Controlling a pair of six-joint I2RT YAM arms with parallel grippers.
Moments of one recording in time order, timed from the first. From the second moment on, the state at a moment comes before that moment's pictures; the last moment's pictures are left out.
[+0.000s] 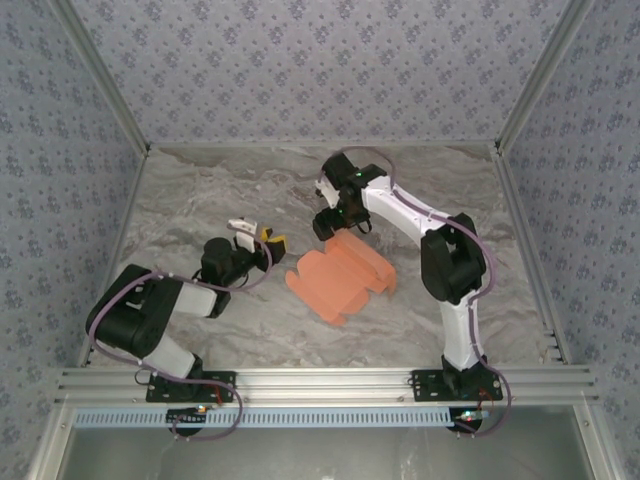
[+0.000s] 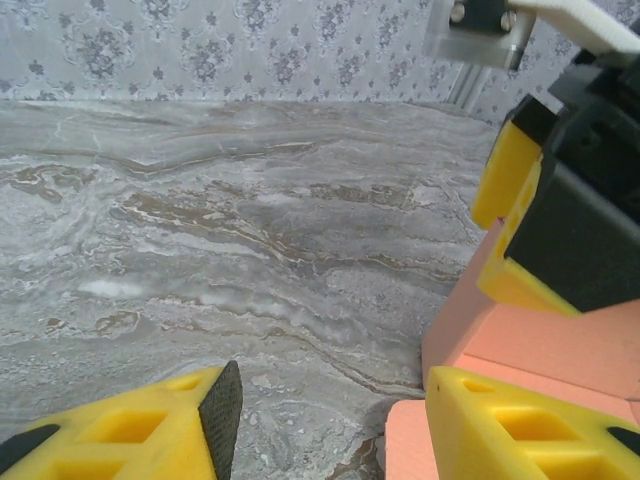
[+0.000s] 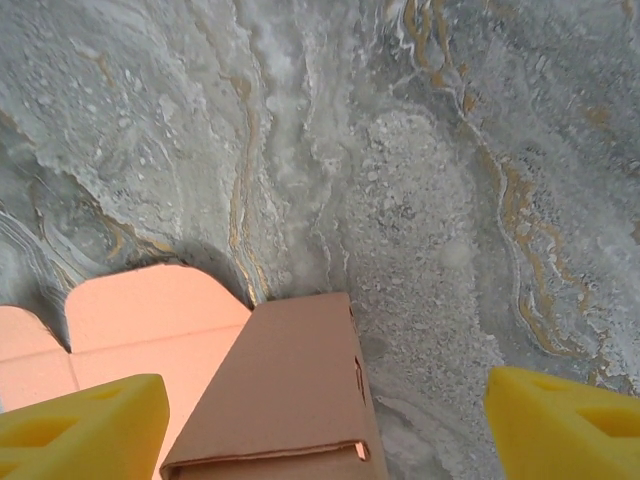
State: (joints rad) left arm -0.39 1.54 0.33 1.04 0.32 -0.24; right arm 0.59 2.06 1.77 -0.98 -0.09 0.00
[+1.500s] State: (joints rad) left arm -0.46 1.41 0.52 0.60 0.78 -0.04; right arm 0.60 1.87 1.77 -1.24 -0.44 -0.49
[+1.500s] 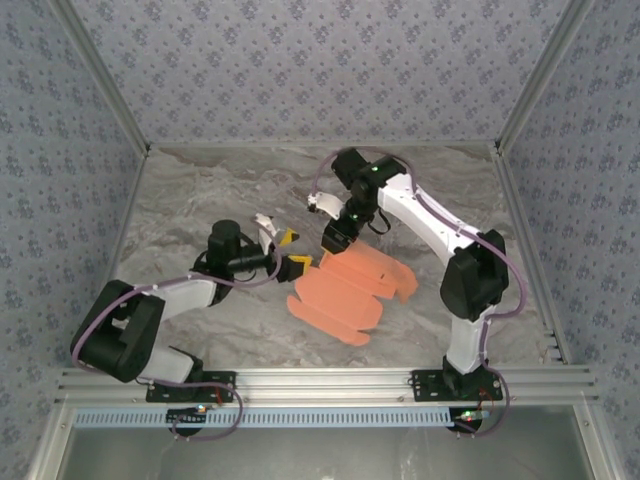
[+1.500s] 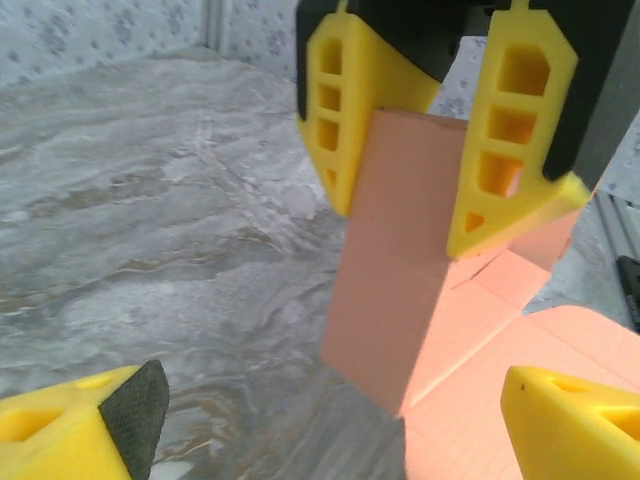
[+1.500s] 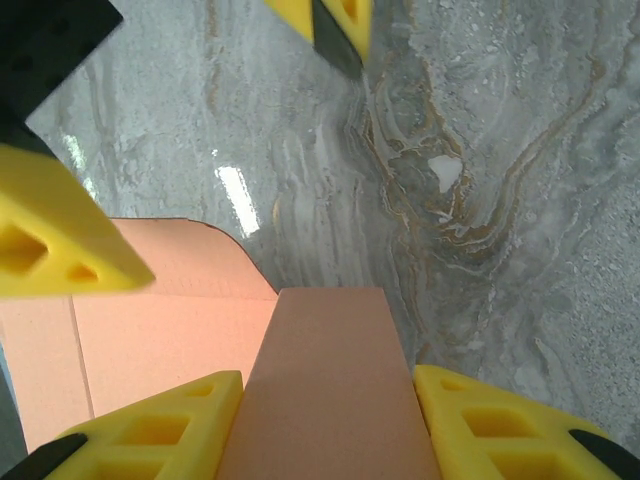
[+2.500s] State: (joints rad) left arm -0.61 1.56 0.70 0.40 0.96 0.10; right arm 0.60 1.66 1.55 -1.21 -0.54 -0.83
